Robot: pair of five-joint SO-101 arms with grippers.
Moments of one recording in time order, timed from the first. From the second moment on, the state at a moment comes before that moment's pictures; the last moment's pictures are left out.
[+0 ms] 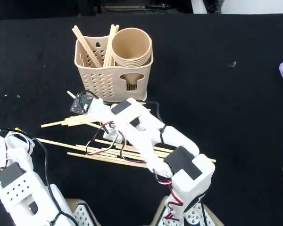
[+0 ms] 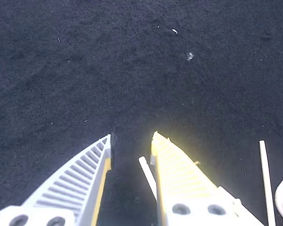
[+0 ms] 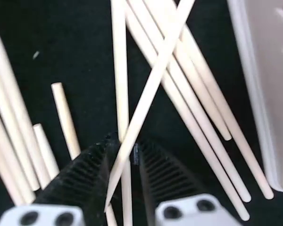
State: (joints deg) left arm -44.6 -70.5 77.7 42.2 19.5; right arm -37.9 14.1 23.8 50.4 33.1
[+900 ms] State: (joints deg) left arm -44.6 -70.5 77.7 42.2 19.5; right arm -38.0 -18.6 41.0 58.3 33.3
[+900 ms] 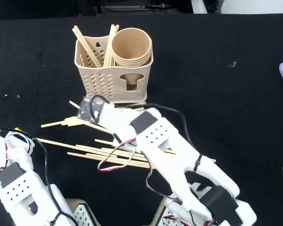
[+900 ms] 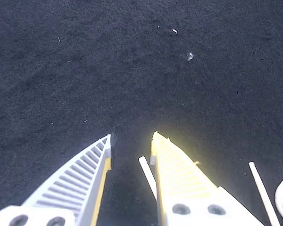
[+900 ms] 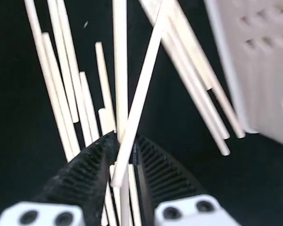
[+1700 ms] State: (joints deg) left arm -44.6 -70.5 77.7 42.2 19.5; right arm -36.8 14.5 23.2 54.7 33.5
